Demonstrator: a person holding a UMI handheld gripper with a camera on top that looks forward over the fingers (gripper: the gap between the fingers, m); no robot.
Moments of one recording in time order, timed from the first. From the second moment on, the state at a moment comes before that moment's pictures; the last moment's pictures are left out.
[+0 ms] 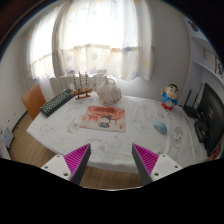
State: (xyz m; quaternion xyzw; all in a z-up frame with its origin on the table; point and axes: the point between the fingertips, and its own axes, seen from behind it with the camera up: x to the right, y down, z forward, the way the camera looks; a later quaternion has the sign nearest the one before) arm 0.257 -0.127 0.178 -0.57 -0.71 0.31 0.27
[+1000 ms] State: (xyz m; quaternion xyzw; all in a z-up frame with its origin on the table) arm 0.113 0.136 0.080 -0.63 -0.60 0.31 0.38
